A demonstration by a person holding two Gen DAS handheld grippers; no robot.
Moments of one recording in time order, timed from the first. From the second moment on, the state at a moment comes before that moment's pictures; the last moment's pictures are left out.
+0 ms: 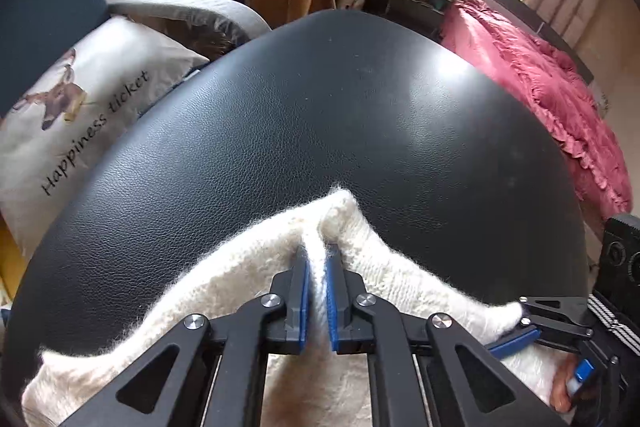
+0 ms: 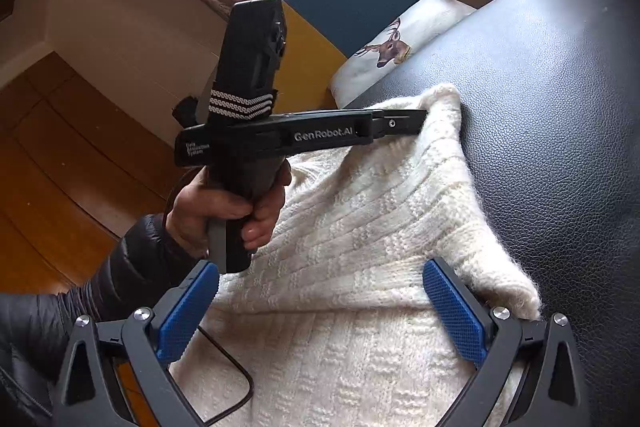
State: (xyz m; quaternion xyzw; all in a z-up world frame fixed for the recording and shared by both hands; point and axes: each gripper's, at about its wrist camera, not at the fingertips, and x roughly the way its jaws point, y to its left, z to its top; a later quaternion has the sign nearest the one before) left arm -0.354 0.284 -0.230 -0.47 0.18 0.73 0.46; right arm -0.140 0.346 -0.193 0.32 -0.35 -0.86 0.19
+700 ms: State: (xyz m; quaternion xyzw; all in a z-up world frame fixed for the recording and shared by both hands) left arm -0.268 0.062 -0.216 -0.49 -0.03 0.82 0.29; right arm -0.162 0.313 -0.167 0.38 -0.24 -0.89 0.11
